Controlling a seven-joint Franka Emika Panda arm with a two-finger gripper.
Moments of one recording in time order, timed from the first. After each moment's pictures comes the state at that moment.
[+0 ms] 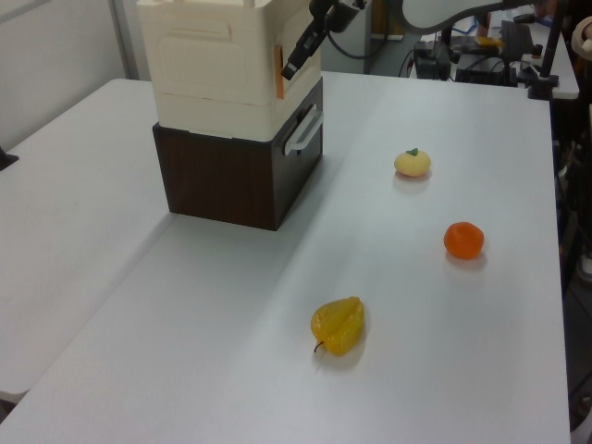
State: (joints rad) arm 0.23 0.27 -0.04 -1.47 -0.14 2.37 0.13
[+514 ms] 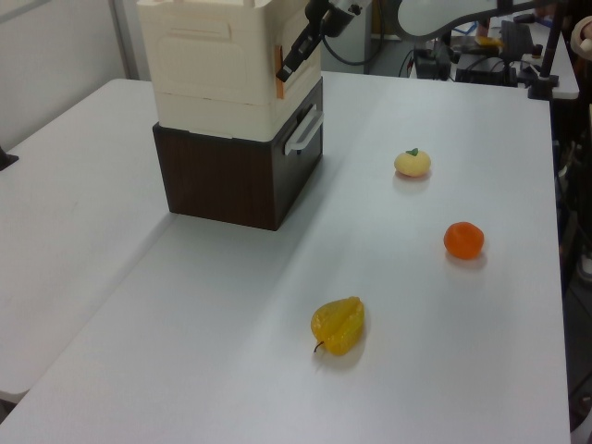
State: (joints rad) arm 0.23 0.29 -0.04 -1.47 -0.14 2.42 0.13
